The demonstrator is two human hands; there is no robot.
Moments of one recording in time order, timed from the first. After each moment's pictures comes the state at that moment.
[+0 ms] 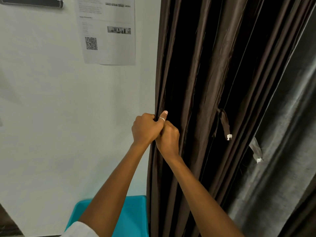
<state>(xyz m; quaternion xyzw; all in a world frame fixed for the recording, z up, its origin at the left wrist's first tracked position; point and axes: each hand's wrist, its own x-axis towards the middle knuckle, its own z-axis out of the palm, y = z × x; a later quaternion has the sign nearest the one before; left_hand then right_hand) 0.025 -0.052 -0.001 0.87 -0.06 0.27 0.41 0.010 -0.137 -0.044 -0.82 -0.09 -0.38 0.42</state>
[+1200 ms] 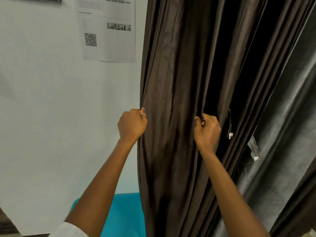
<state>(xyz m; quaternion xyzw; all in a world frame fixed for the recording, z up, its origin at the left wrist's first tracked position) 0.033 -0.011 -0.003 0.88 -0.02 0.32 0.35 -0.004 -0.242 -0.020 -0.80 0.13 -0.46 0.35</state>
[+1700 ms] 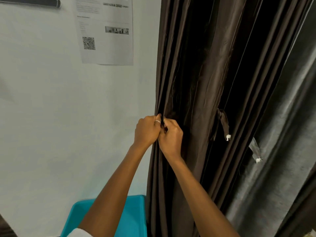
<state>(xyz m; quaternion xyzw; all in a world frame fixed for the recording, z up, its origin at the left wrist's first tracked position) 0.024 -0.053 -0.011 0.85 -0.14 0.25 0.44 -0.003 -0.143 -0.039 -0.80 -0.06 -0.43 0.41</state>
